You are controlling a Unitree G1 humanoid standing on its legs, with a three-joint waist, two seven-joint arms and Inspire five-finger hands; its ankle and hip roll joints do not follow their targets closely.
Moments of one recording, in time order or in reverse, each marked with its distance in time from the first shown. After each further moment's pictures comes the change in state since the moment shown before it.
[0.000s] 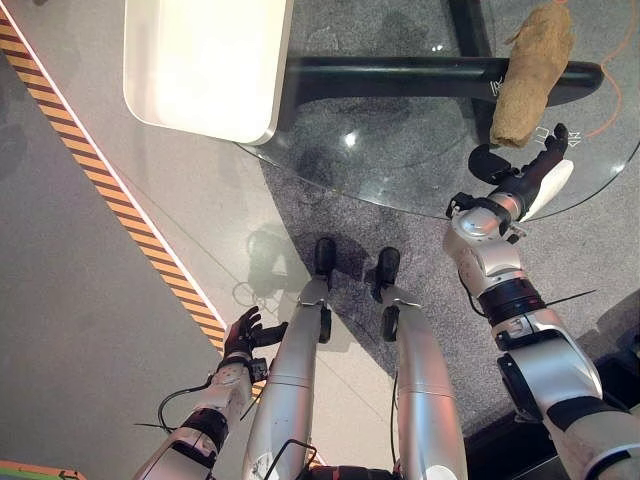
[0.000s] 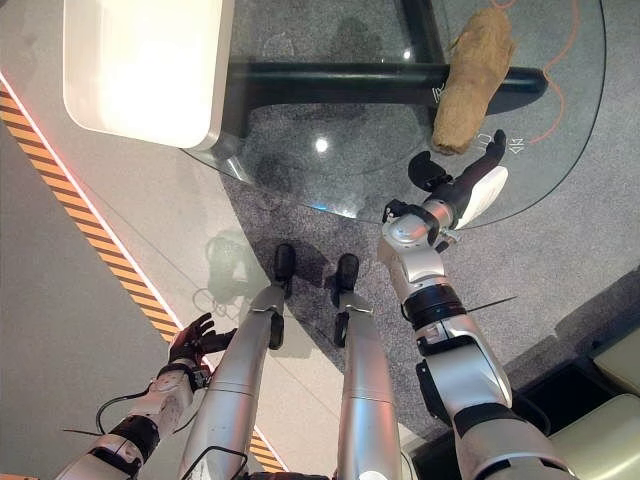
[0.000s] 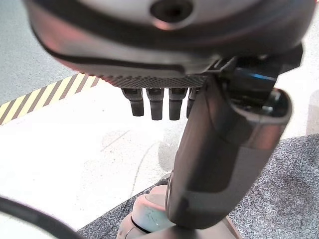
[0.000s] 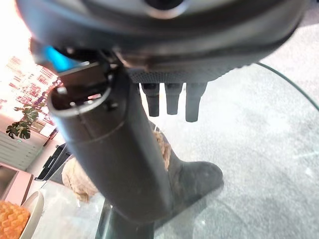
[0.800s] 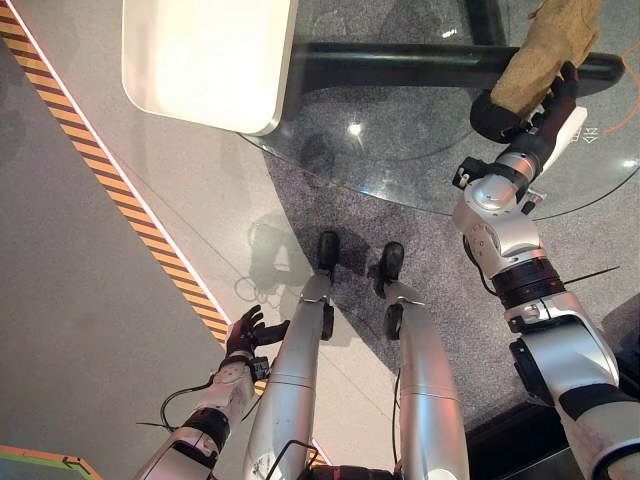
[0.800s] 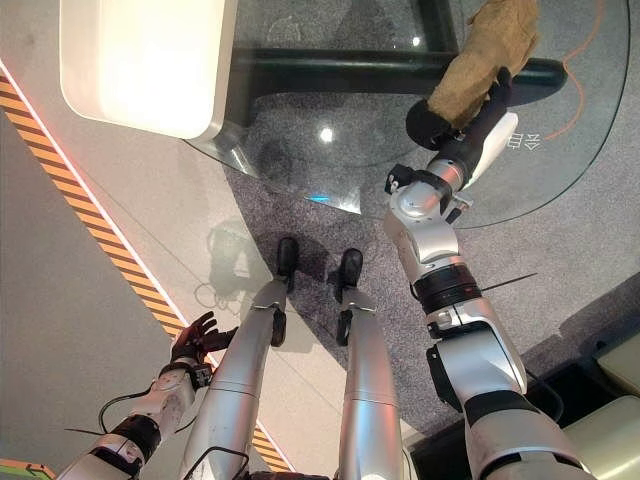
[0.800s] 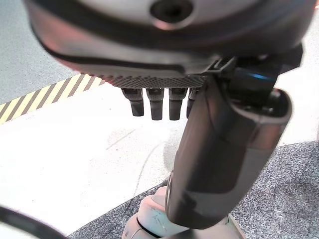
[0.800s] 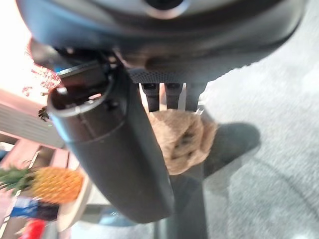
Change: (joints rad) left arm 0.000 0.001 -0.003 -0.012 -0.021 0.000 -0.002; right arm -0.053 -0.042 0.021 -0.173 0.010 -0.002 0.109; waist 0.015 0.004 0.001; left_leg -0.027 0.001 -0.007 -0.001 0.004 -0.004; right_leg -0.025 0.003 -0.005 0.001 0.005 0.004
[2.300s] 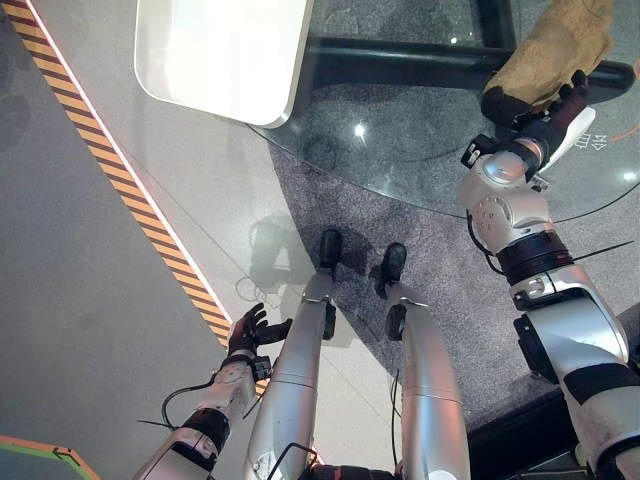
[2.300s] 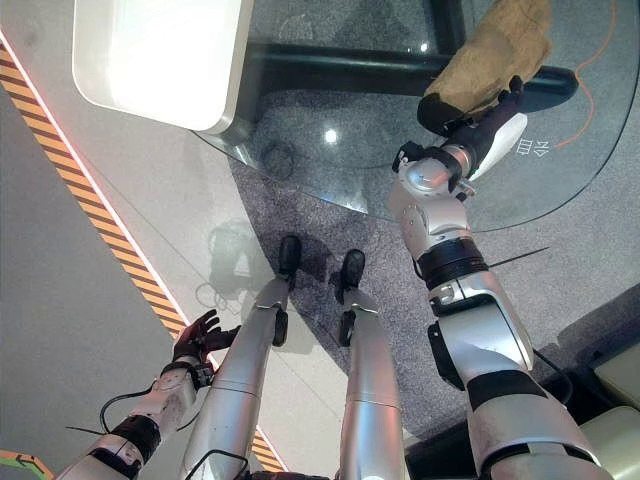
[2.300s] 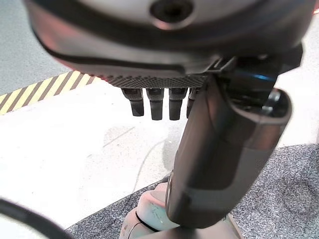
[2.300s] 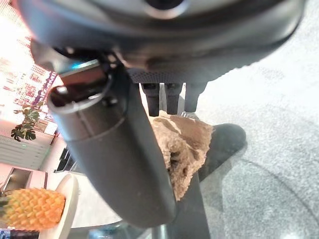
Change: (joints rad) left arm 0.011 0.010 -0.033 -0.037 -0.017 -0.001 0.003; right arm -0.137 -0.027 0.030 0.202 0.231 -0.025 -0.046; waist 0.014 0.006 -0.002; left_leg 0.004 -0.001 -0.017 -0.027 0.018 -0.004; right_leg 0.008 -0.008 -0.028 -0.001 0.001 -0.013
